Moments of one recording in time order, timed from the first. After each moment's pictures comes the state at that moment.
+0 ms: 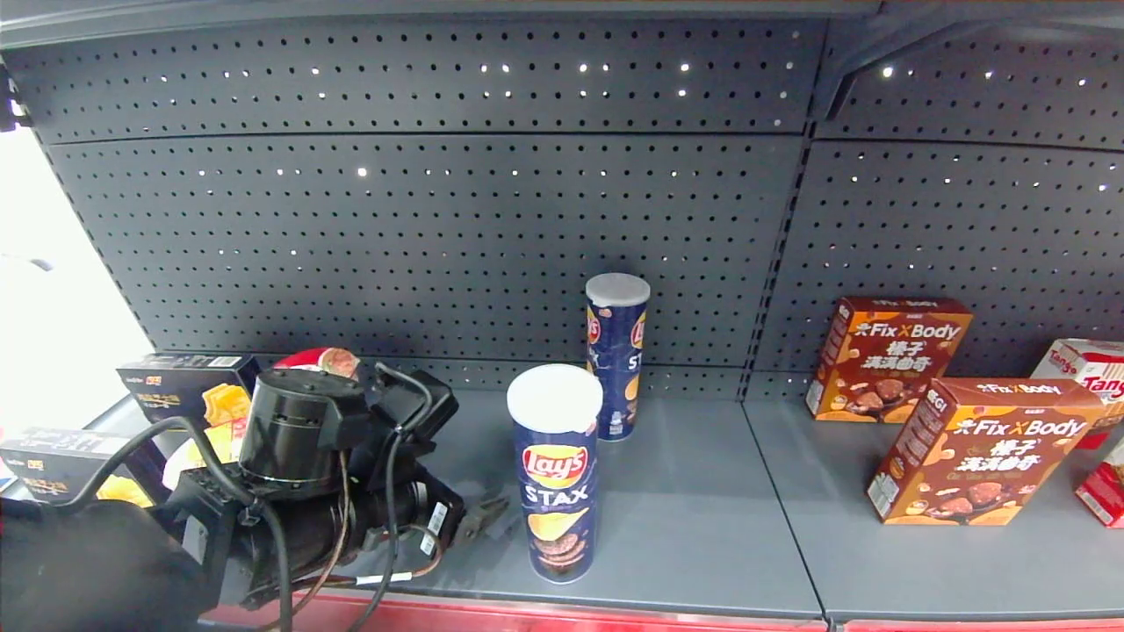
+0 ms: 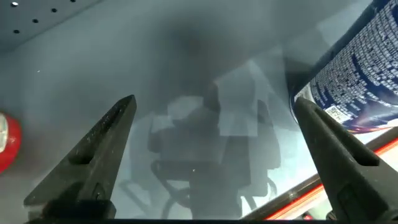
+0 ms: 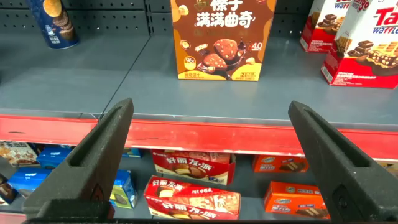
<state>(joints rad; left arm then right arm) -0.48 1.71 -0.56 -0.57 -0.02 0.11 0.00 0.00 0.00 0.00 0.02 0.01</state>
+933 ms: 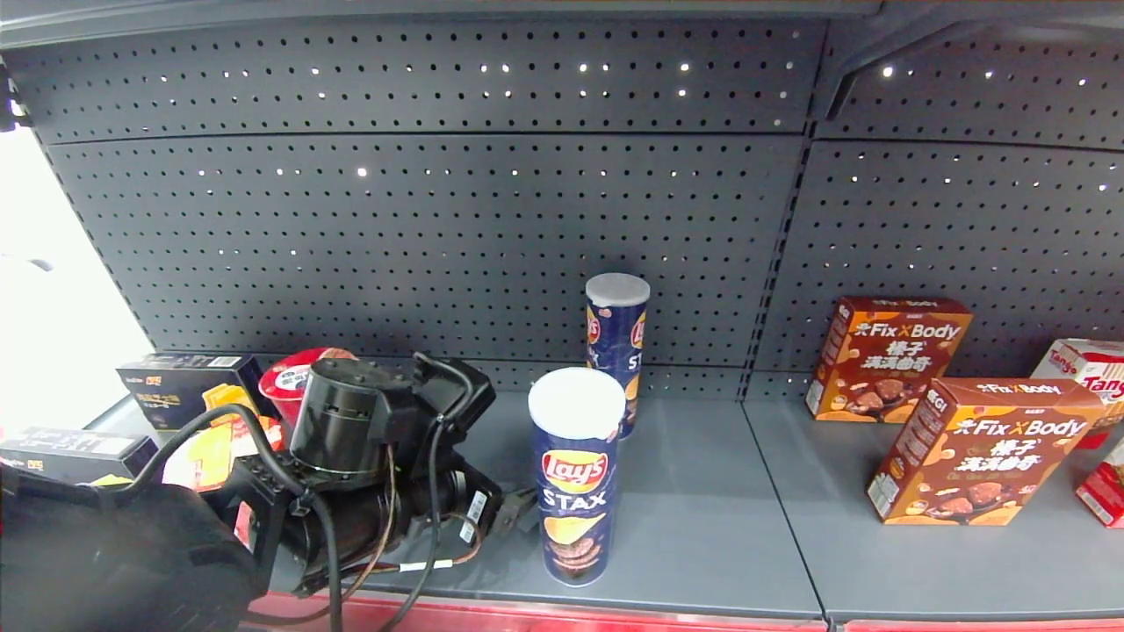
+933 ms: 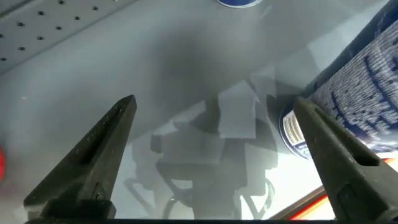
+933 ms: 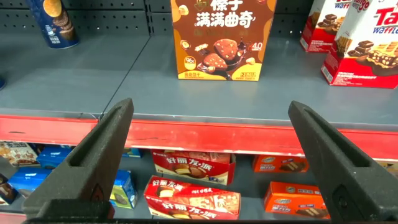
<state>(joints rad) -0.55 1.76 -0.64 -0.57 0.04 0.07 0.00 0.00 0.00 0.00 0.02 0.01</state>
